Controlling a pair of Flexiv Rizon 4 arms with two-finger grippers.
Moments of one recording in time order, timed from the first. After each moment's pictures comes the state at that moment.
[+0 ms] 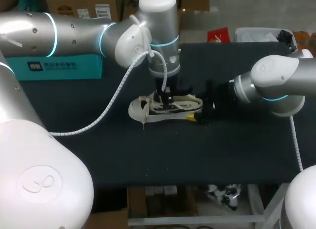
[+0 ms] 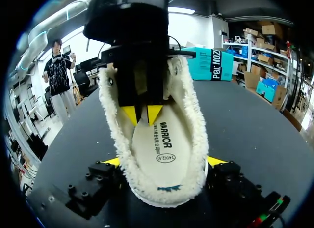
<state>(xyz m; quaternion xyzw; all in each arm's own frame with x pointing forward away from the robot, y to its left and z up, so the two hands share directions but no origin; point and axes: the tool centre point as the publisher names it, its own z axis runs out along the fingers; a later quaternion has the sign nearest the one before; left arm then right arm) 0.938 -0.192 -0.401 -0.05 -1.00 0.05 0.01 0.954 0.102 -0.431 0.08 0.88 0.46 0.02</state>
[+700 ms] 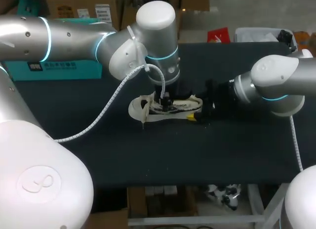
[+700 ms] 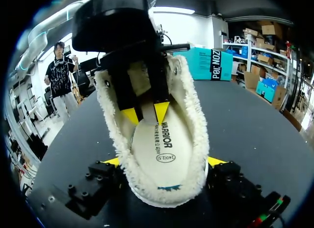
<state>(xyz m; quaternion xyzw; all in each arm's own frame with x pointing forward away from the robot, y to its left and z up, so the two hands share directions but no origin) 0.949 -0.192 -0.400 -0.07 -0.99 0.05 -0.08 0.955 0.103 -0.430 0.08 0.88 0.46 0.02</state>
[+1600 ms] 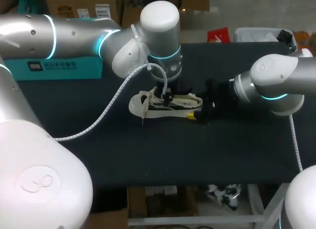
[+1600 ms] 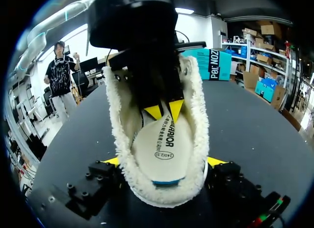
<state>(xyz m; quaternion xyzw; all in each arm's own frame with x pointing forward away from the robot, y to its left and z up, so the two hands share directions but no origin) 0.982 -0.196 -0.396 -0.07 -0.99 0.04 -0.11 0.960 0.102 -0.430 0.08 0.88 0.46 0.02</state>
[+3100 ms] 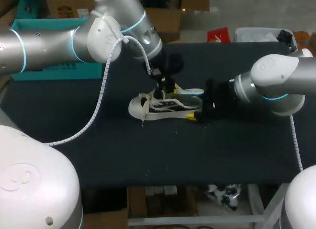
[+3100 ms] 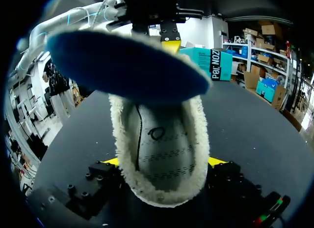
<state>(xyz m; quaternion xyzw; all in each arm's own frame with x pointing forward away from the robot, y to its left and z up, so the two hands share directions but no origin) 0.963 -0.211 -0.329 -0.07 -0.97 0.22 -0.02 0.956 0.102 -0.430 0.08 0.88 0.46 0.02</state>
